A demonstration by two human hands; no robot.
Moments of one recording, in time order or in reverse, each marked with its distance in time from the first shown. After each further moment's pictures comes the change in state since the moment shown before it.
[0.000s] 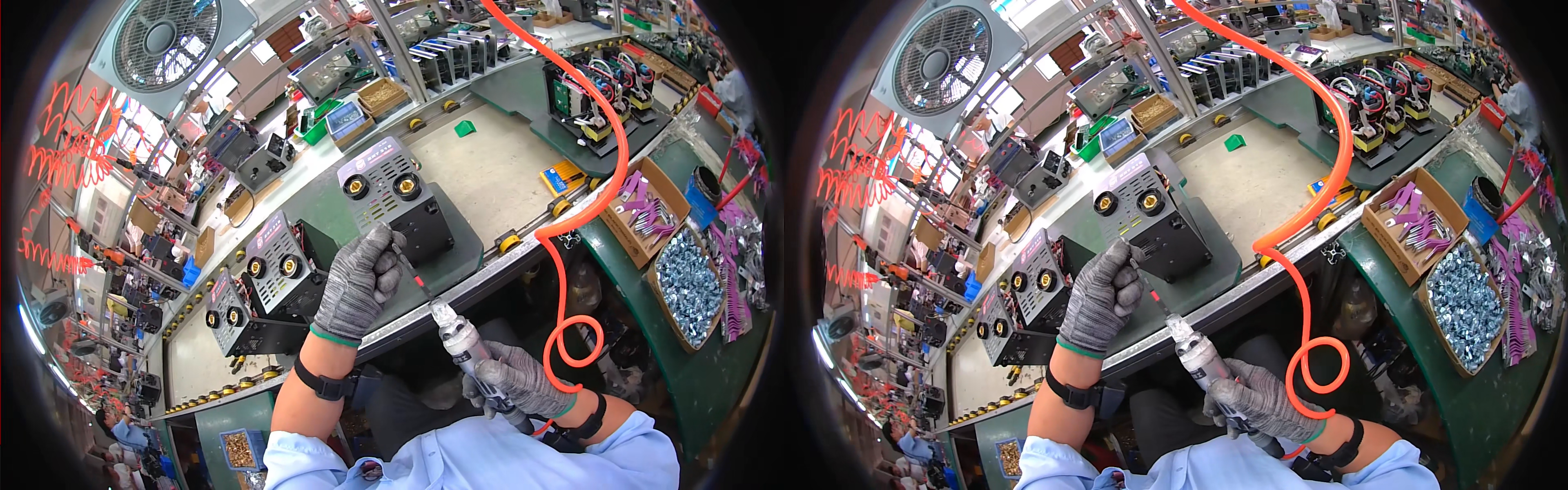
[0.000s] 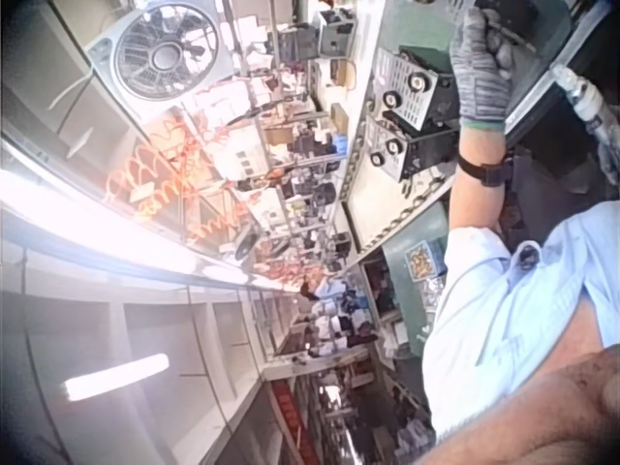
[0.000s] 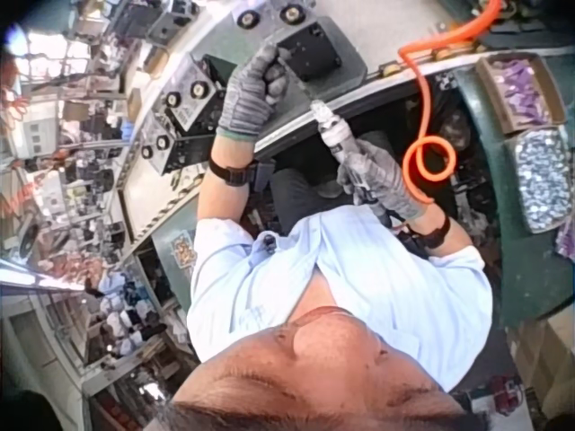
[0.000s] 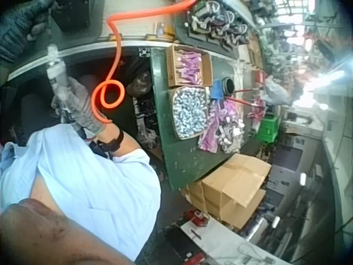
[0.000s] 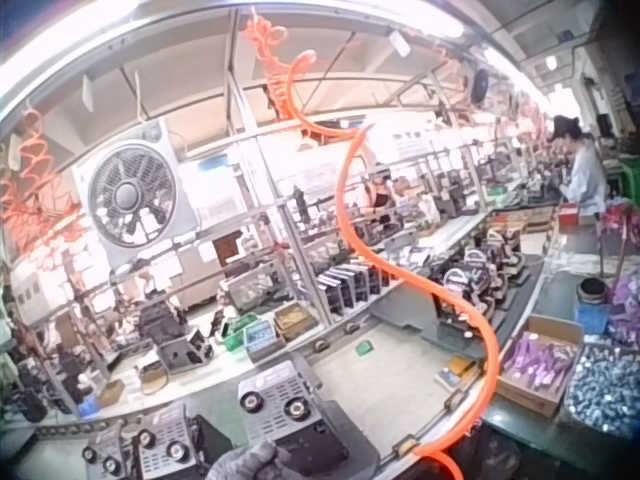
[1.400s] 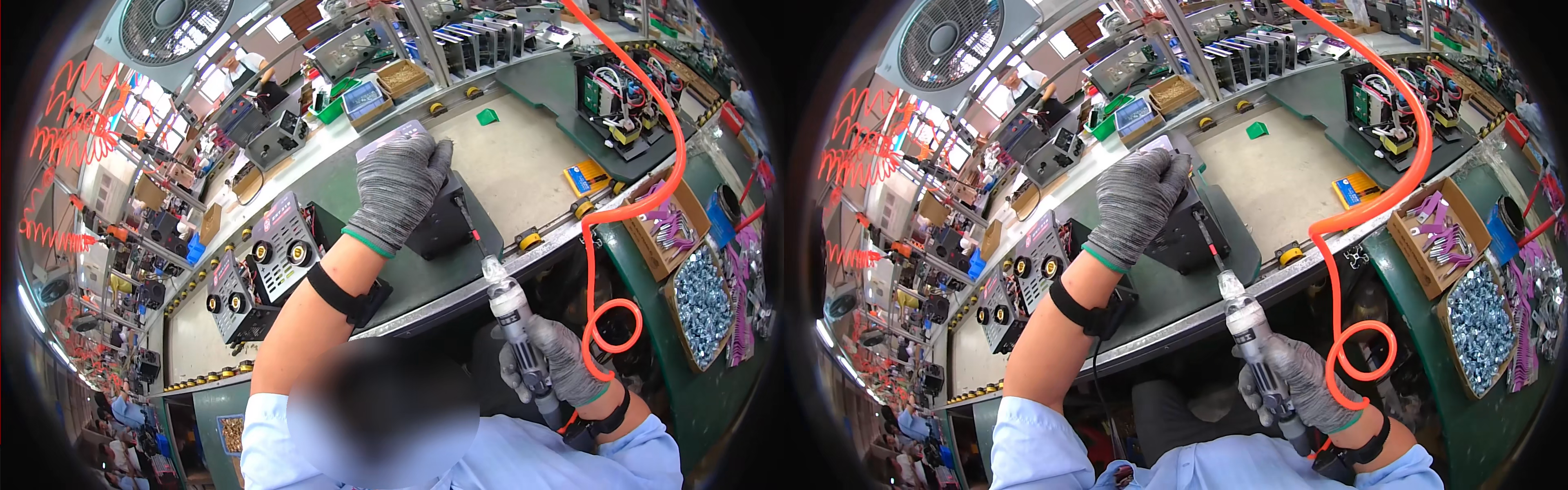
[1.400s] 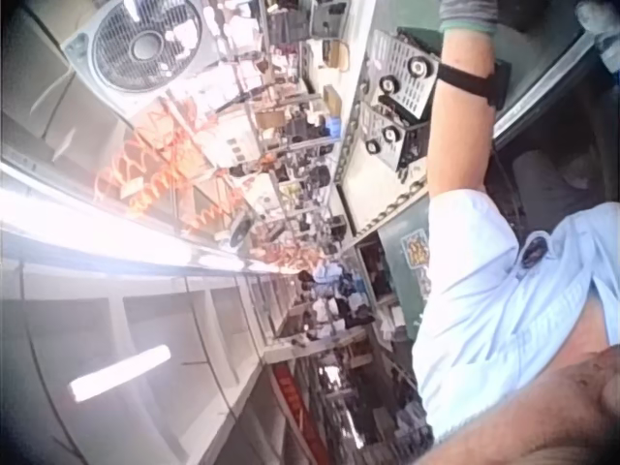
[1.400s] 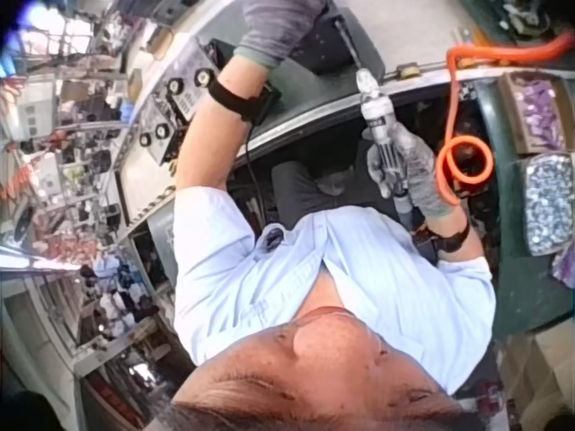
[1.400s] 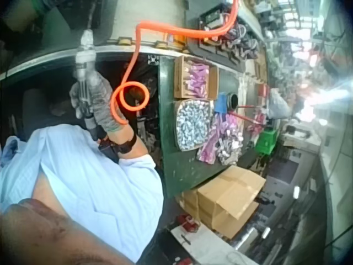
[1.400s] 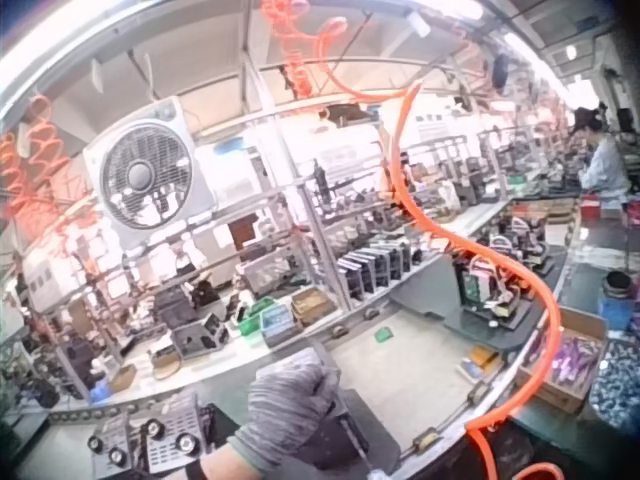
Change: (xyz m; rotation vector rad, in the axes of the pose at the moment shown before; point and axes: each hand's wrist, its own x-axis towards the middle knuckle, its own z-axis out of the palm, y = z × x) left_hand 0.101 0.039 0.036 1.638 0.315 0.997; right_hand 0.005 -0.039 -0.017 0.094 0.123 -0.013
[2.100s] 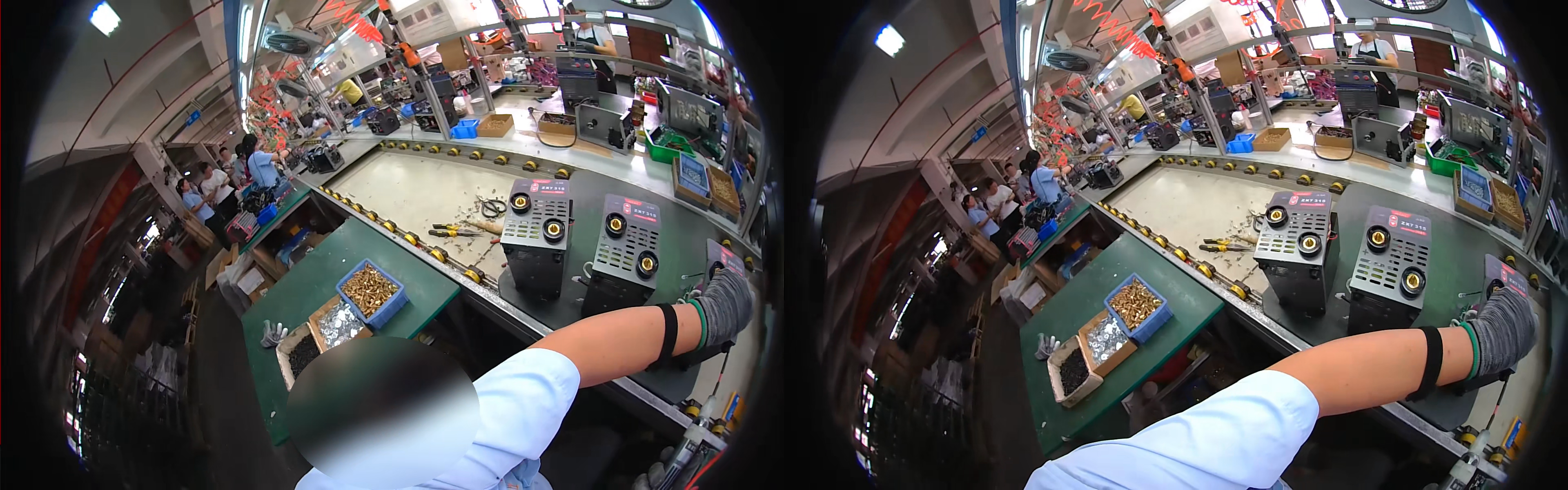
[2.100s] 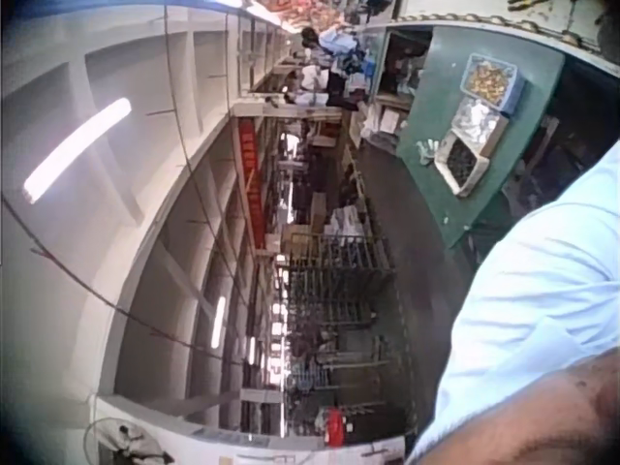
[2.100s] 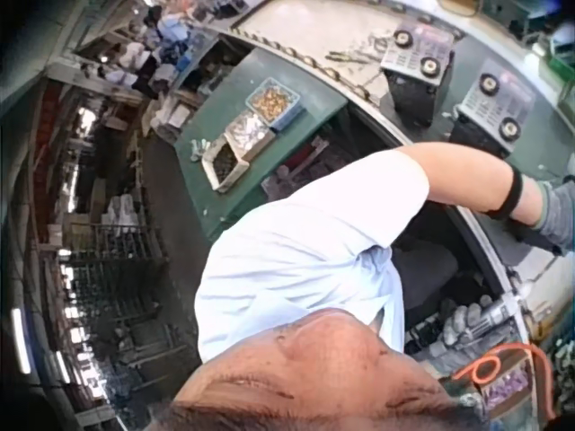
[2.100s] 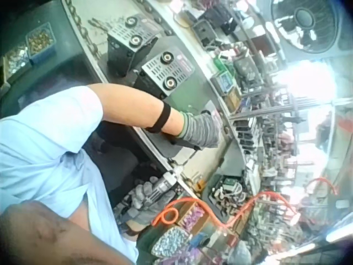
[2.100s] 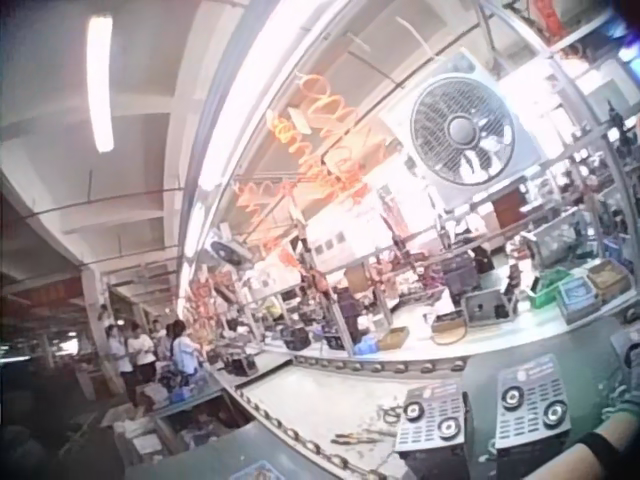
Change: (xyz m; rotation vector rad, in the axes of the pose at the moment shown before) left_hand 0.004 -0.001 0.051 0.208 -0.189 0.074; right_hand 0.028 0.009 -0.004 0.486 -0.292 0.274
